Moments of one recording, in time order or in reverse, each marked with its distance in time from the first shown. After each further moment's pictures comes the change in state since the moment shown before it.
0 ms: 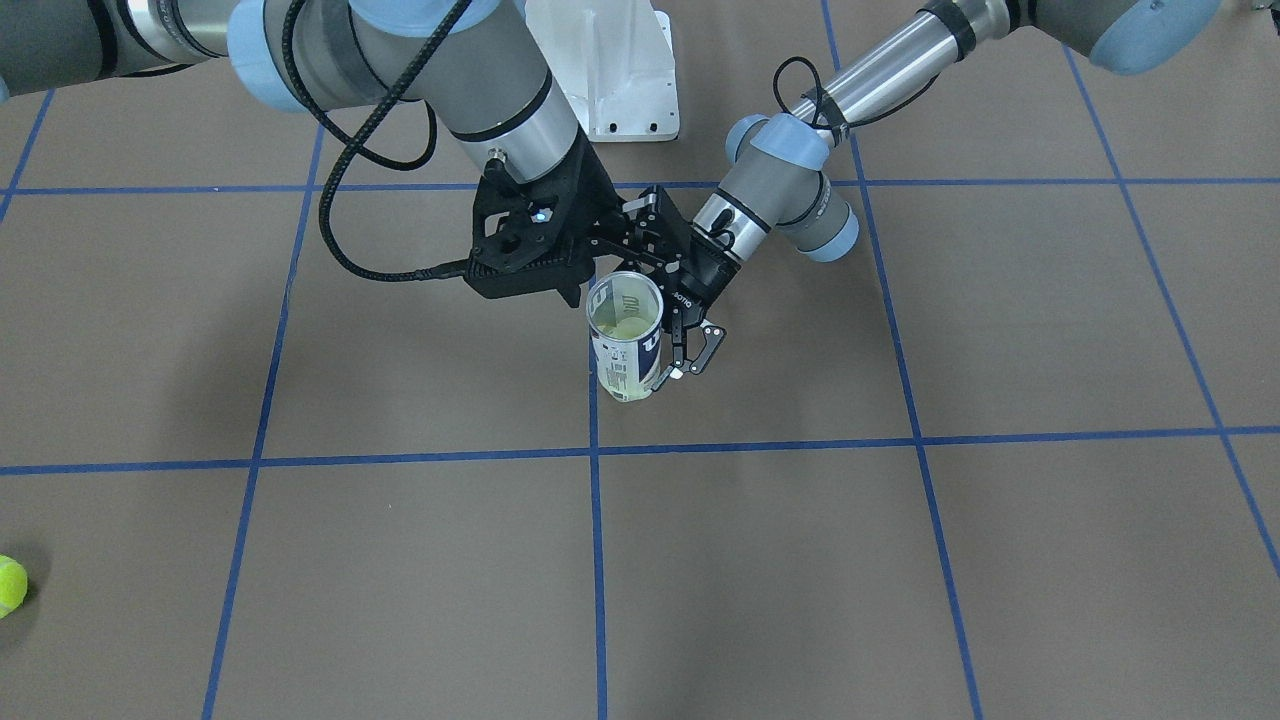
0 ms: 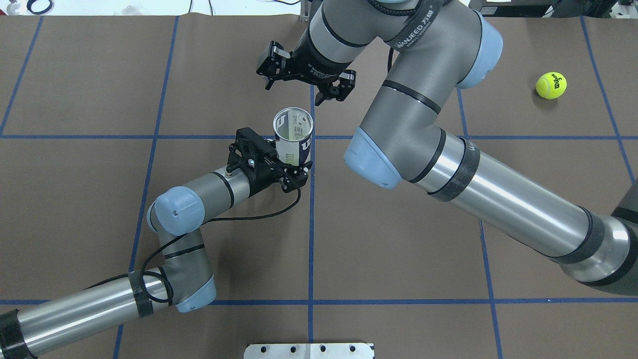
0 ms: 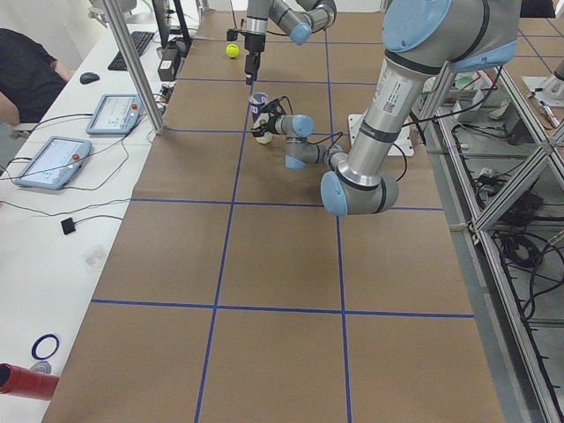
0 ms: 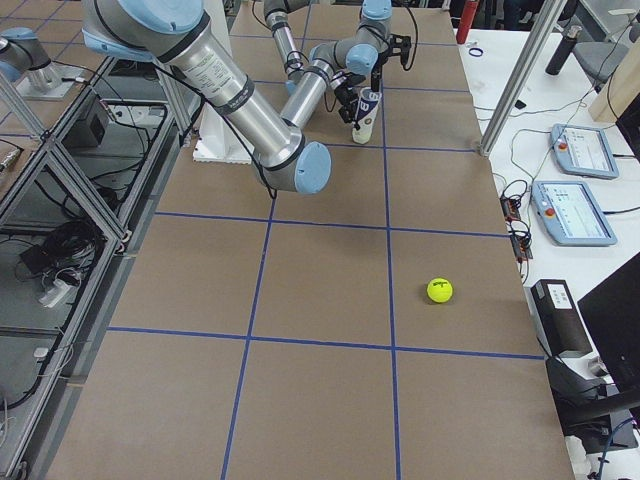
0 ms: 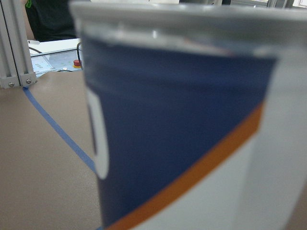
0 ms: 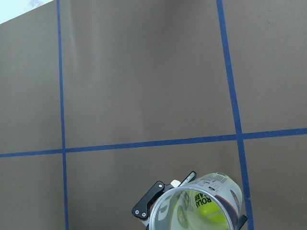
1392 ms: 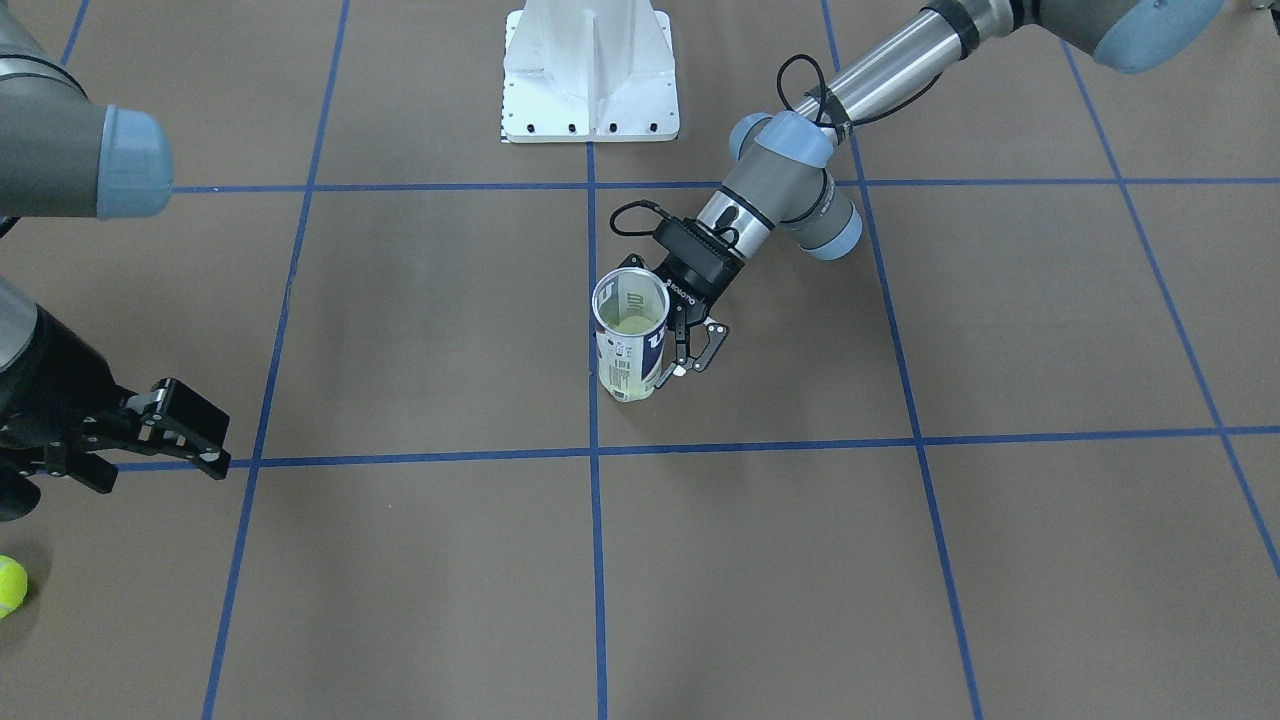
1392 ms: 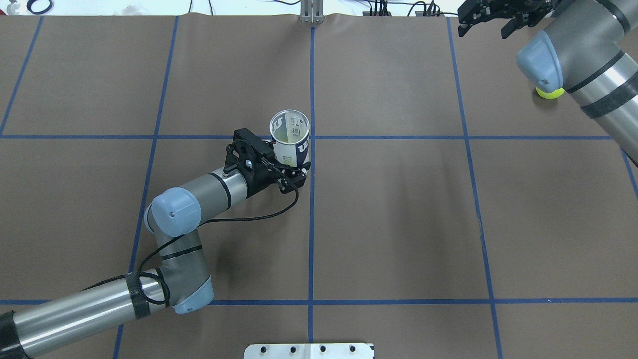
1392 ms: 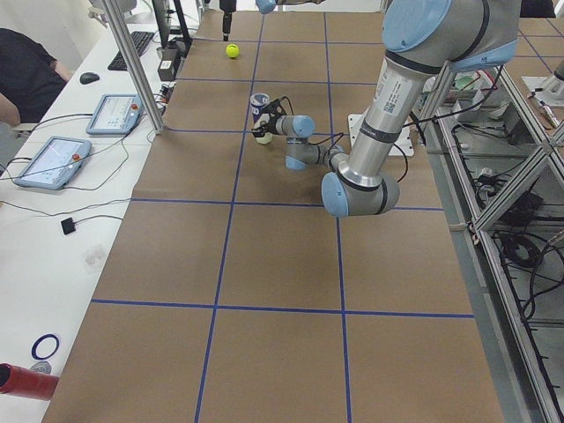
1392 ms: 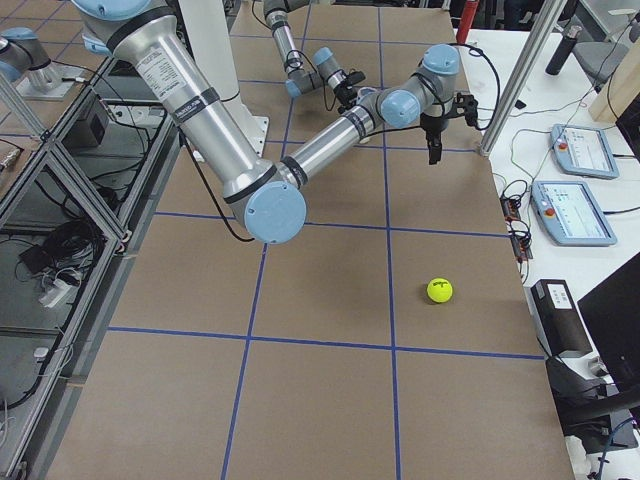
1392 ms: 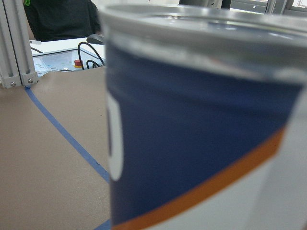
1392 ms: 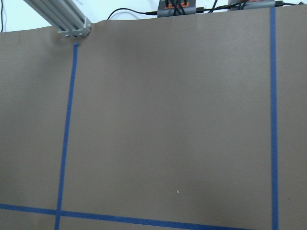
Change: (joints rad) left arm 0.001 0.013 -0.014 -0.001 -0.002 -0.001; right arm 0.405 -0.294 -0.062 -0.112 0.133 -0.695
